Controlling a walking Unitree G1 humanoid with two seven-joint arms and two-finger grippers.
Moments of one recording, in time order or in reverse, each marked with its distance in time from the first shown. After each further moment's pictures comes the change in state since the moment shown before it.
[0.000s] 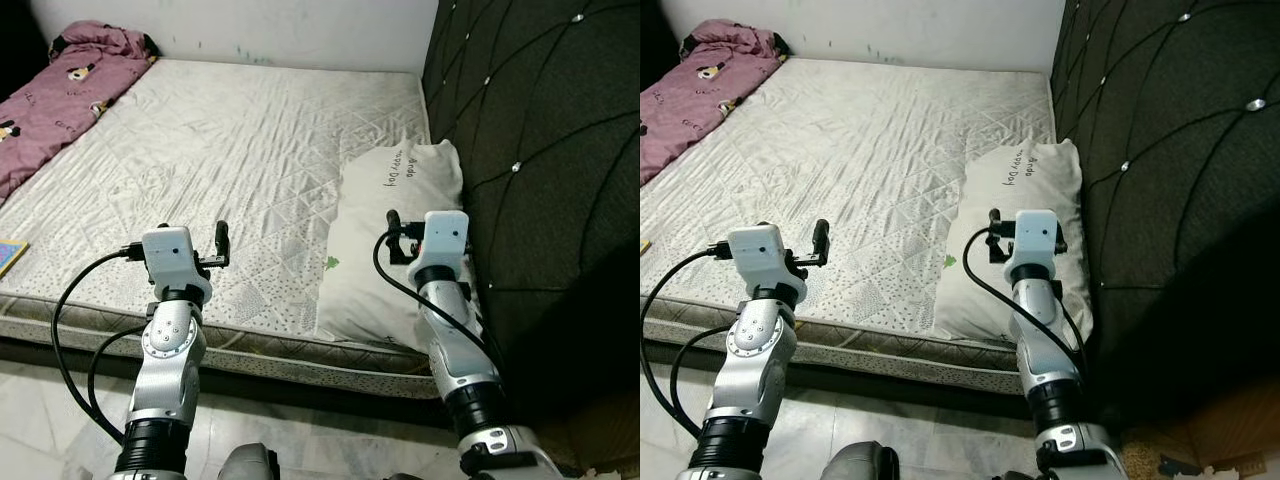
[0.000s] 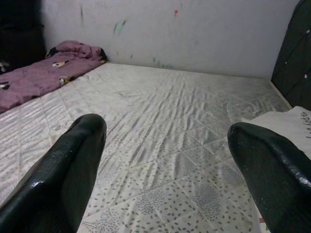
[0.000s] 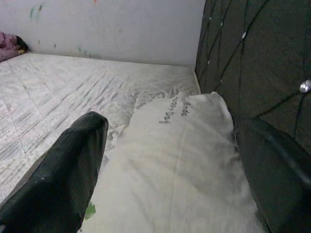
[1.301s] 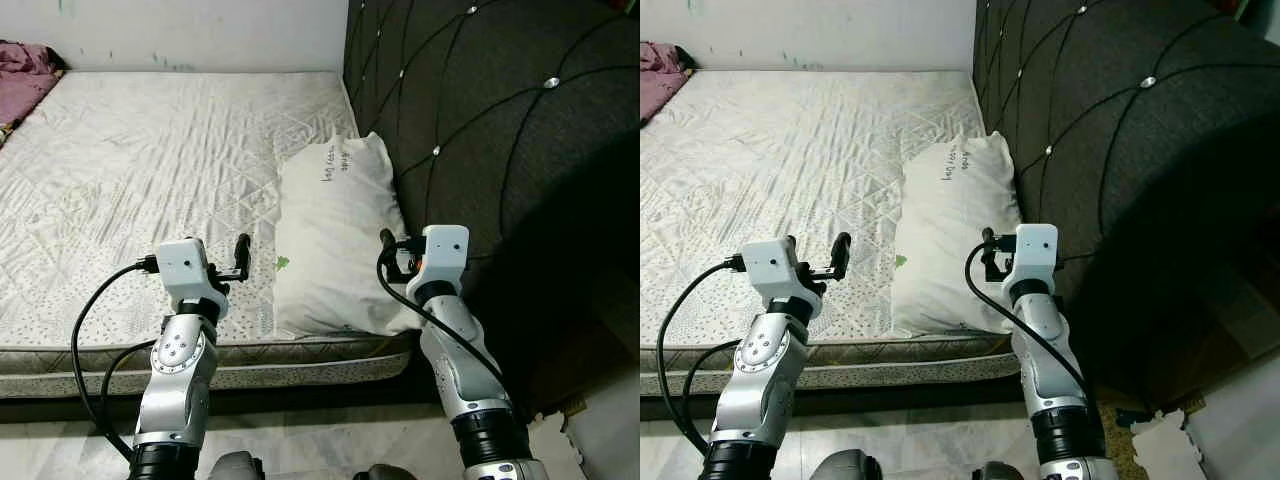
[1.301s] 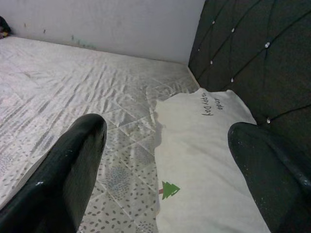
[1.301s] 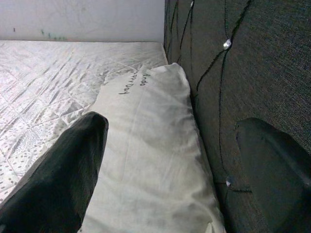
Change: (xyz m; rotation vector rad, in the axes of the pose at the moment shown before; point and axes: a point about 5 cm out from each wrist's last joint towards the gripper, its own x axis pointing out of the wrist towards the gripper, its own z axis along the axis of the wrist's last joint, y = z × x) left arm -0.019 -0.018 -0.003 -0.118 0.057 -0.112; right arm -0.018 0.001 -0.001 0.059 0.093 0.072
